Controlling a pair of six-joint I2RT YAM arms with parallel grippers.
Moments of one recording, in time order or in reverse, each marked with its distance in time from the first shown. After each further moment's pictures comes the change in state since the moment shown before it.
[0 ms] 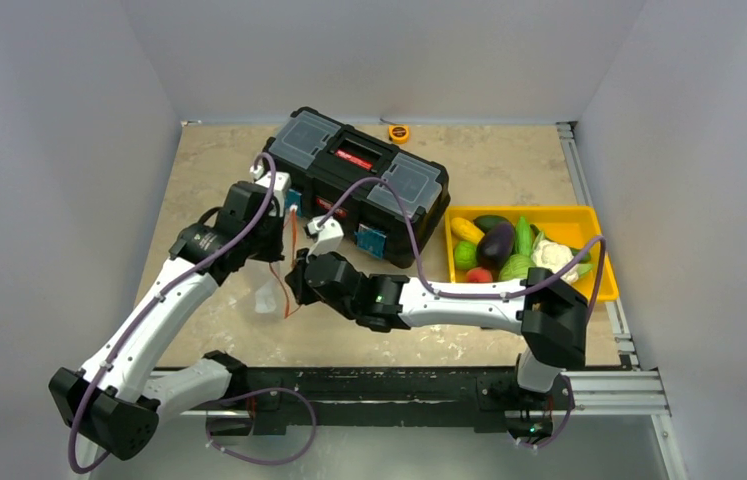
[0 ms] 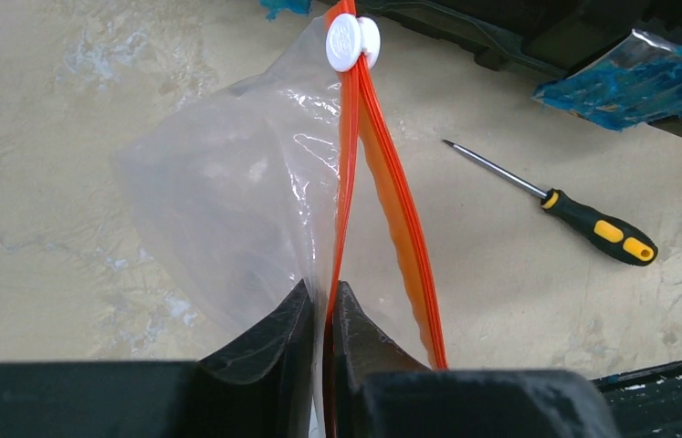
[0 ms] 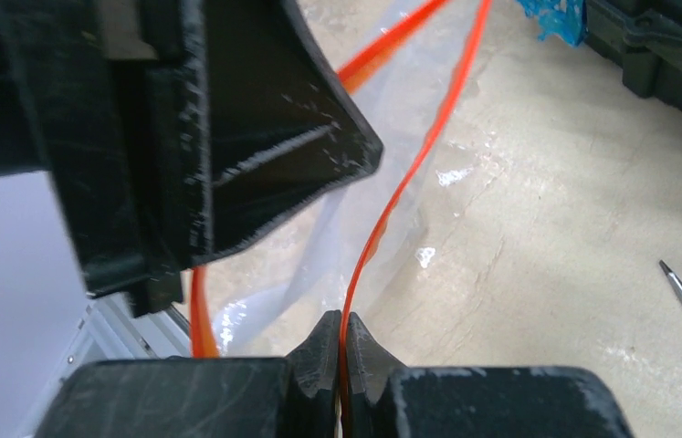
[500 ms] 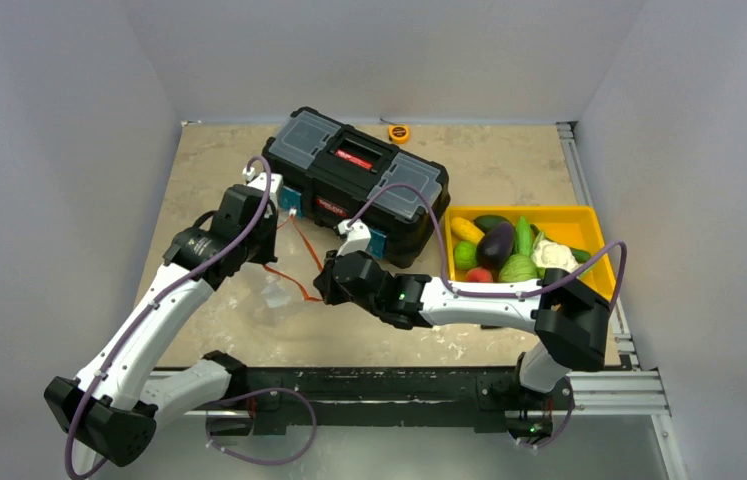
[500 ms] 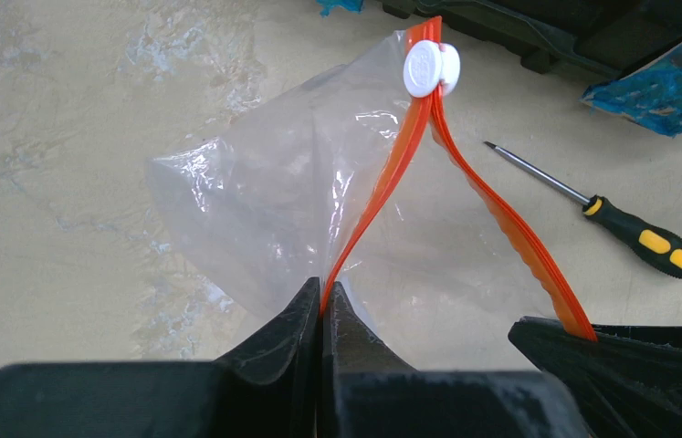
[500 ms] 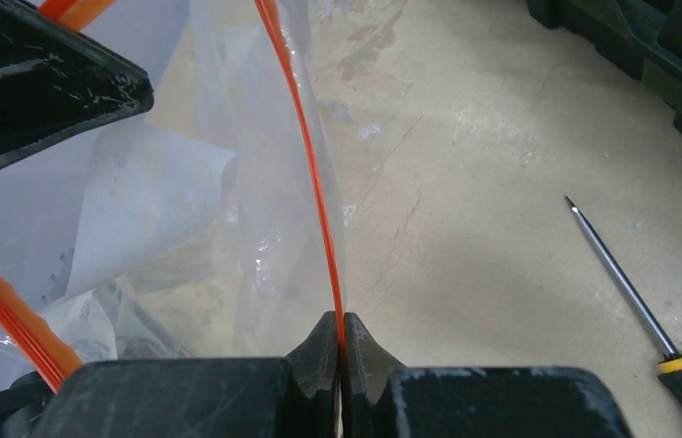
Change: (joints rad) left arm 0.000 -0.037 0.000 -0.041 -0.106 0.006; right arm -0.067 -0.094 -0.202 0.002 -0.052 0.071
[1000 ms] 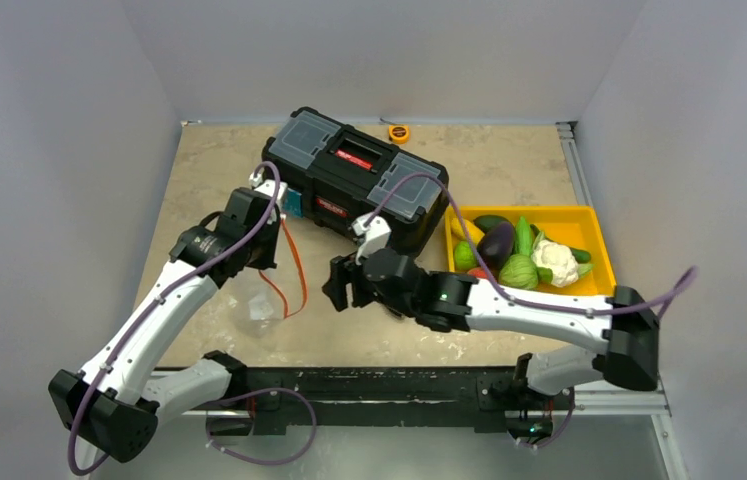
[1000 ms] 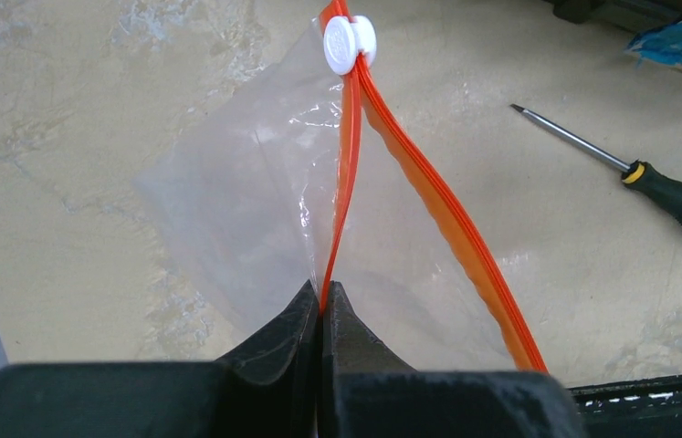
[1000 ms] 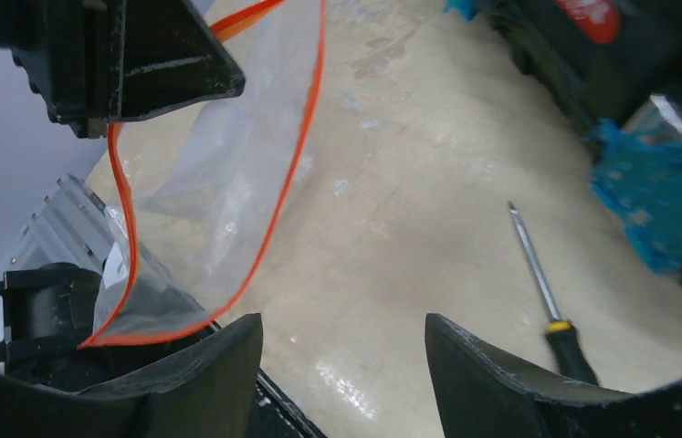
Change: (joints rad) left arm 0.000 0.026 -0.011 -0.036 0.006 0.043; right arm -0.004 -0.184 0.011 -0.185 -0.096 -0.212
